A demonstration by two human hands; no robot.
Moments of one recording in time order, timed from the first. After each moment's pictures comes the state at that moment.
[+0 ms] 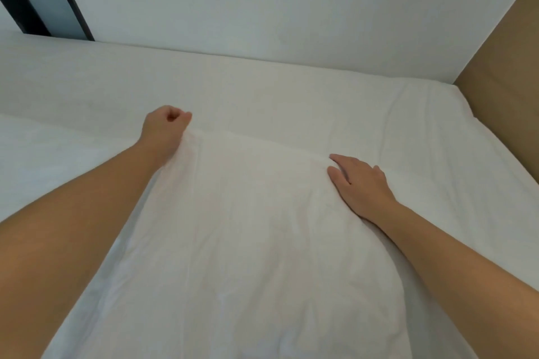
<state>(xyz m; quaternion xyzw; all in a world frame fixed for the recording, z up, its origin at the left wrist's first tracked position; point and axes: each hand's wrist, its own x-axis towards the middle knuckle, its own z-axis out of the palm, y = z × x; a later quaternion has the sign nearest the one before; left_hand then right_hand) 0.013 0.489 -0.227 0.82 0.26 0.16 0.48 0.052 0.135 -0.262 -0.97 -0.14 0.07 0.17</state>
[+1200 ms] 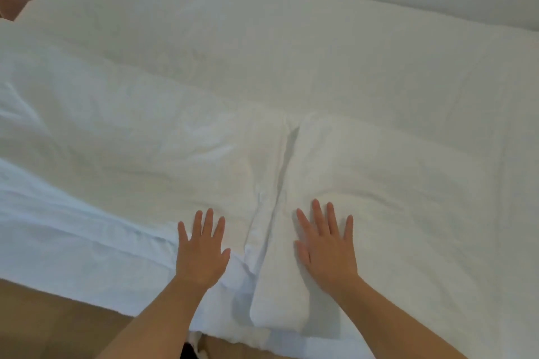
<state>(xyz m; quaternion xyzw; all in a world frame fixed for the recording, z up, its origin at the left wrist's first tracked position) -0.325 0.560 -0.204 0.94 0.12 -0.32 -0.01 -0.216 0.318 -0.180 -0.93 -0.25 0.26 -0.02</state>
